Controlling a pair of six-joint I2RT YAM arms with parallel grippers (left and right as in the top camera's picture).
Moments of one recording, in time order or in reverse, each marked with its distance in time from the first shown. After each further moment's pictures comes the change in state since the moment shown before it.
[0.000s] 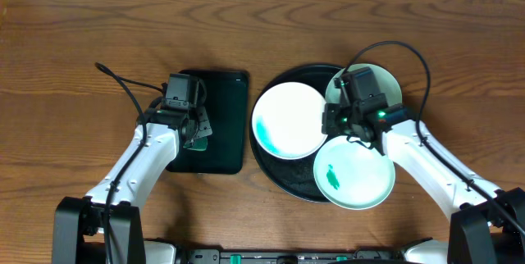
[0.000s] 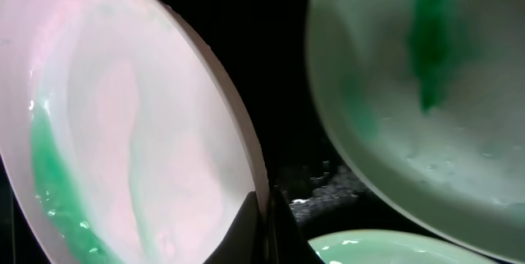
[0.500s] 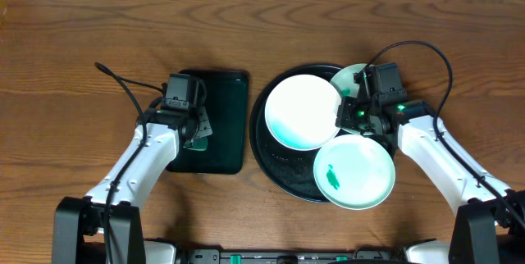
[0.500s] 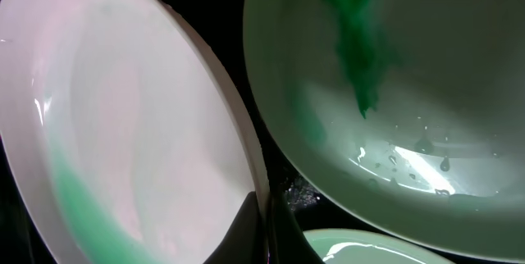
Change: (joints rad) left arm 0.000 0.000 0.000 0.000 0.001 0.000; right arm -0.110 0.000 0.013 -0.026 -0.074 0.028
